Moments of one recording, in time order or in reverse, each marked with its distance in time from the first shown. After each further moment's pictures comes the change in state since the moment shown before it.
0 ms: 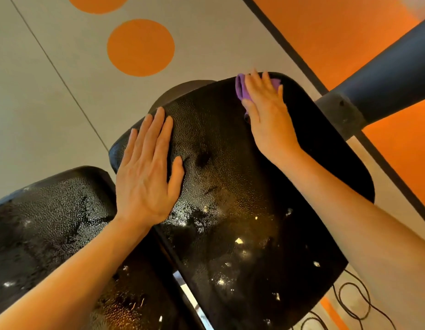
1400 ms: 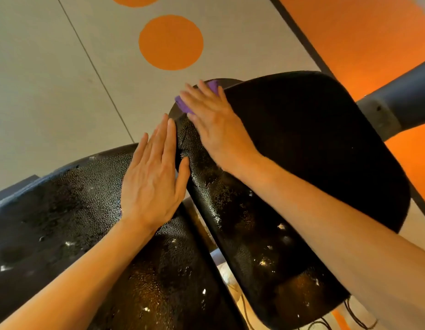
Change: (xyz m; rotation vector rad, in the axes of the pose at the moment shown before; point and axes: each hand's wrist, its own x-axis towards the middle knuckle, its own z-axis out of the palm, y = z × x) left_hand -0.048 -0.052 -0.024 0.122 -0.088 -0.076; right_hand -0.022 -0.143 0.061 0.071 -0.086 -0.363
